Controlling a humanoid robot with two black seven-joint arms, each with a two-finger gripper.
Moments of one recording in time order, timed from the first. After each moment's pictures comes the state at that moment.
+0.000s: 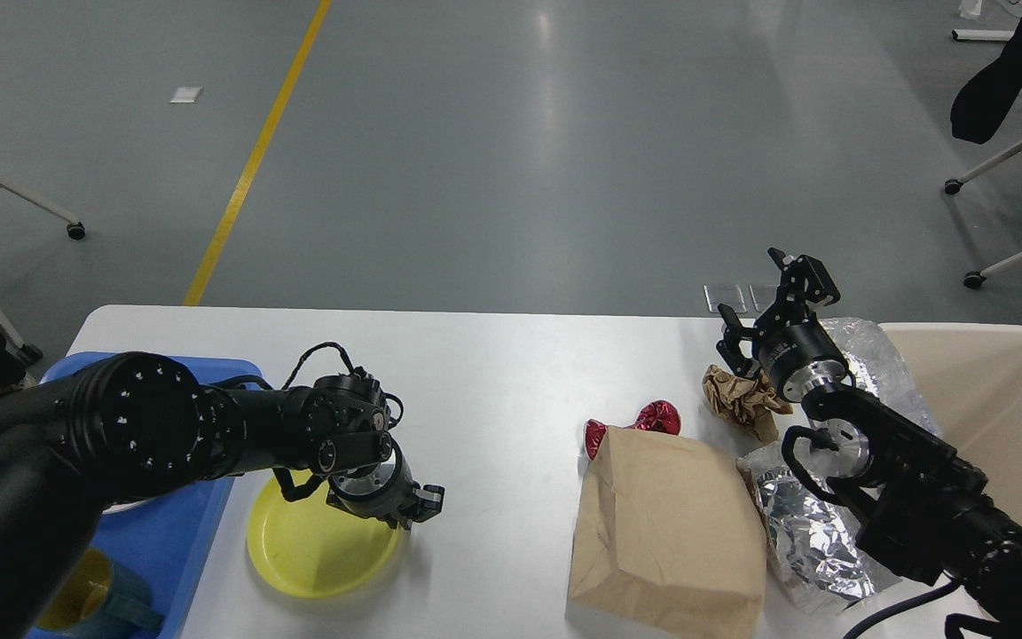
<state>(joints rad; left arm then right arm) -1.28 -0.10 0.99 -0.72 0.12 -0.50 0.23 0.67 -0.18 0.65 0.46 -0.10 0.25 0.40</state>
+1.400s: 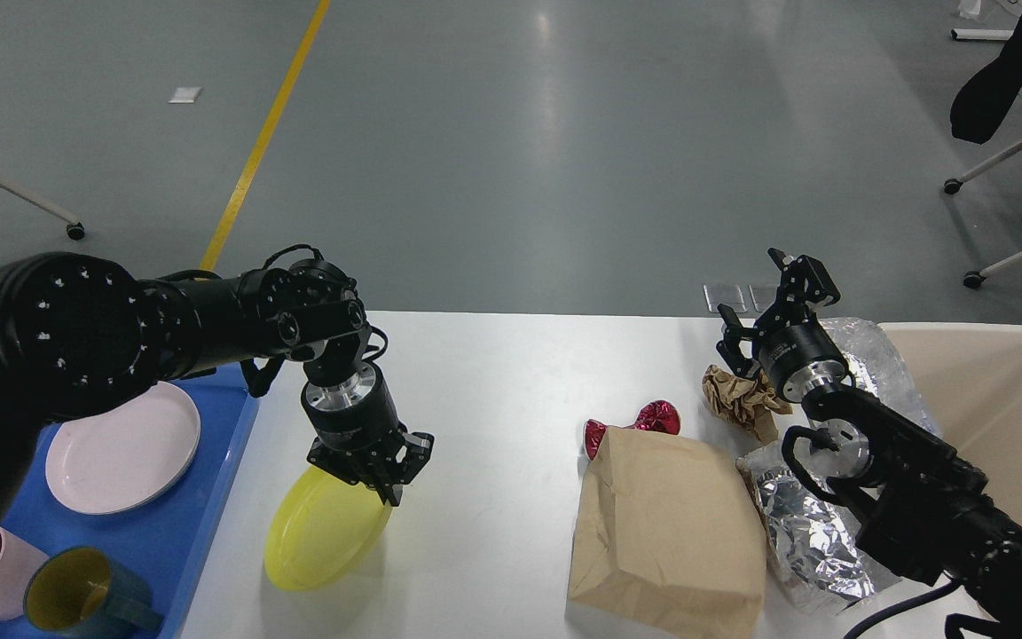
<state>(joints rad) -1.55 0.02 1.00 -0.72 -0.05 -0.96 0.16 0.67 -0.18 0.65 0.46 -0.10 0.25 0.40</state>
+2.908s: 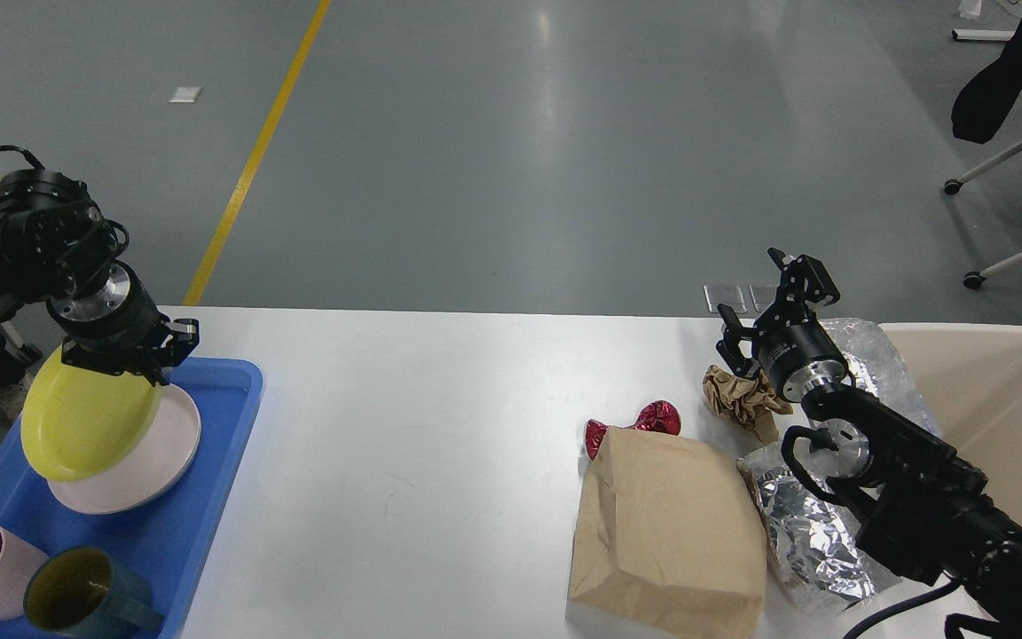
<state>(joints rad) -1.39 0.31 1.20 -0.34 0.04 -0.96 0.11 0.67 -0.18 0.65 0.46 -0.10 0.25 0.40</state>
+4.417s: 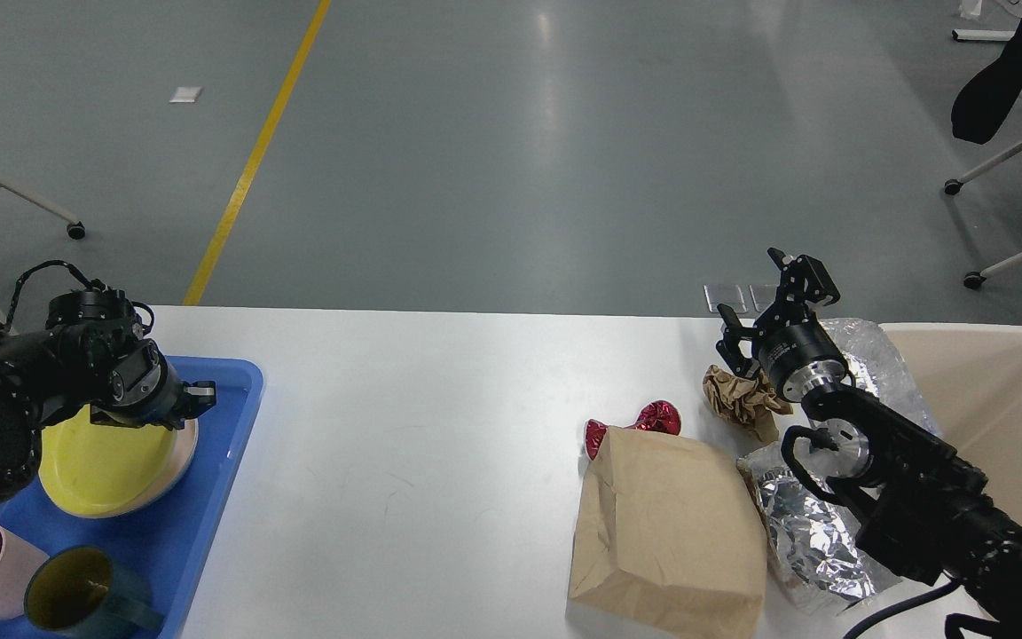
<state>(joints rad) -1.18 0.25 1.18 -0.32 0.05 -0.63 0.12 0.67 -0.18 0.65 0.46 -0.10 0.25 0.40</state>
